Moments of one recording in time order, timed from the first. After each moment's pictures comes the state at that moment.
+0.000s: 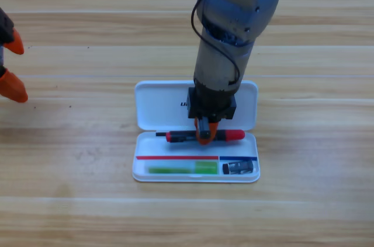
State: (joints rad) arm 0 -0.32 1.66 -1.38 0.98 -0.09 0.90; arm 1 0.91 2.38 -2.10 1.12 0.06 -0.78
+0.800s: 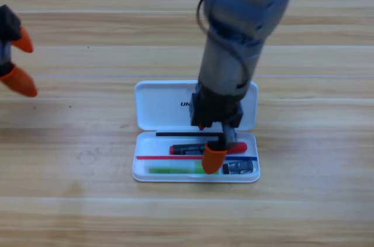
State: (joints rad) arm 0 -0.32 1.66 -1.36 0.93 -0.13 0.91; arm 1 0.94 2.29 -2.01 1.14 0.12 -0.75
